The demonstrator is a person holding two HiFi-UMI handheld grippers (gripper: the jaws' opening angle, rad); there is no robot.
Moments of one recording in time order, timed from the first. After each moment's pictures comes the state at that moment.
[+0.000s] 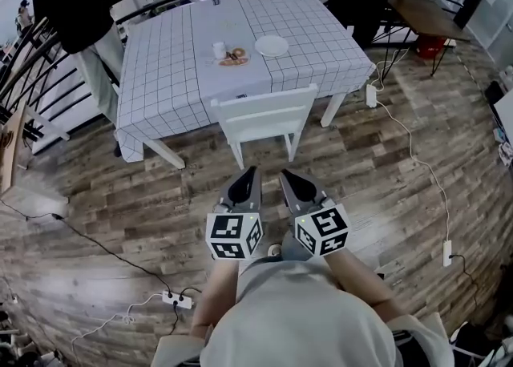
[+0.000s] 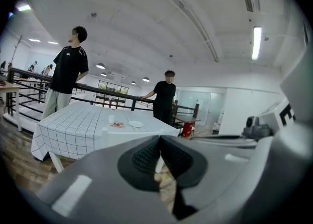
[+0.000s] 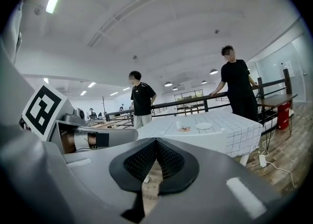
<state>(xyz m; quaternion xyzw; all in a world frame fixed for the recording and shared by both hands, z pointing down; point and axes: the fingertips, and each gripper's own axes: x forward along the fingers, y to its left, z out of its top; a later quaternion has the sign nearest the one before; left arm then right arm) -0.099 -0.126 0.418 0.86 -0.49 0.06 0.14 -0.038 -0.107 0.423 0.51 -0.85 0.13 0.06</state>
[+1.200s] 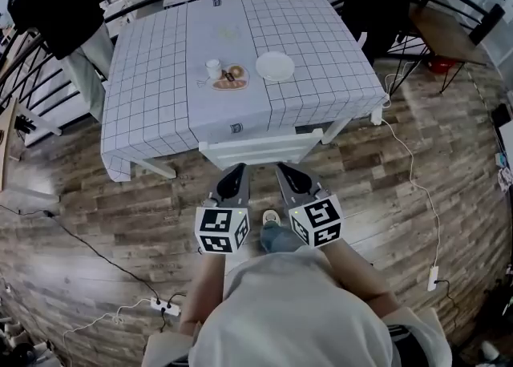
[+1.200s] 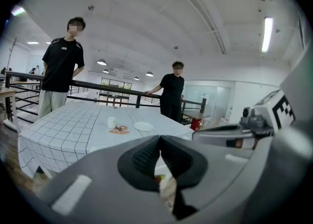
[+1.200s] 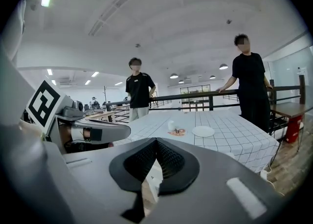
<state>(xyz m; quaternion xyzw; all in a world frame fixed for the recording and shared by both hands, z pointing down) -0.081 -0.311 0.444 0.85 -0.50 0.10 0.15 -0.003 -0.301 0.449 0.47 -0.87 0.12 0.12</state>
